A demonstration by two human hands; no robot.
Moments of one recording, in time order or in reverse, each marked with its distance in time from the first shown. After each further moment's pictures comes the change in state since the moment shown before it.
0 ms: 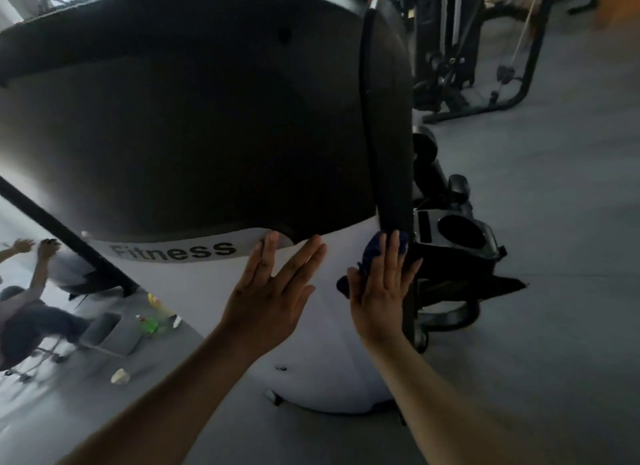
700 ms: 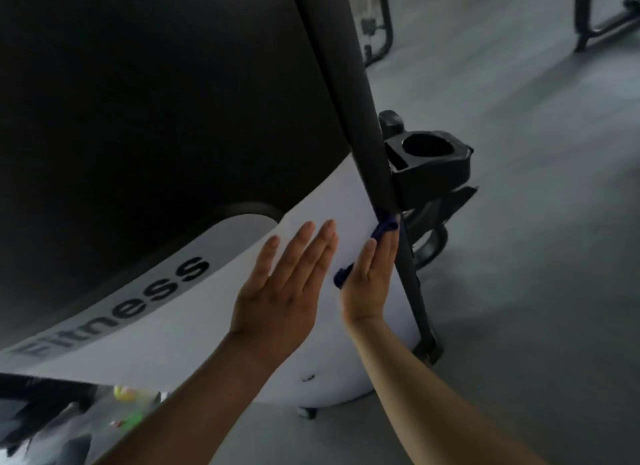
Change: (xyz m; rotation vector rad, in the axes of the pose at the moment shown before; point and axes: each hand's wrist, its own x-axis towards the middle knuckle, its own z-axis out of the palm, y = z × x) left_hand 0.004 -0.022 0.041 0.197 0.140 0.461; right_hand -0.046 -0.036 0.082 0.416 0.464 0.735
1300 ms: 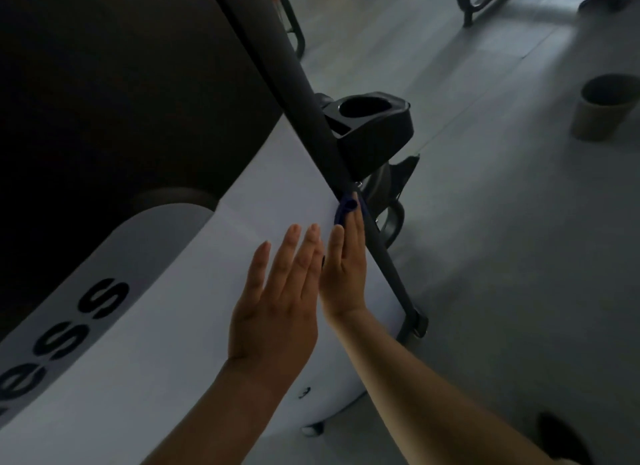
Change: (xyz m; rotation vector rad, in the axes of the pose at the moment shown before) left_hand -0.004 0.042 0.027 -0.140 -0.003 0.110; right_hand -0.008 0.026 0.011 0.011 0.080 0.040
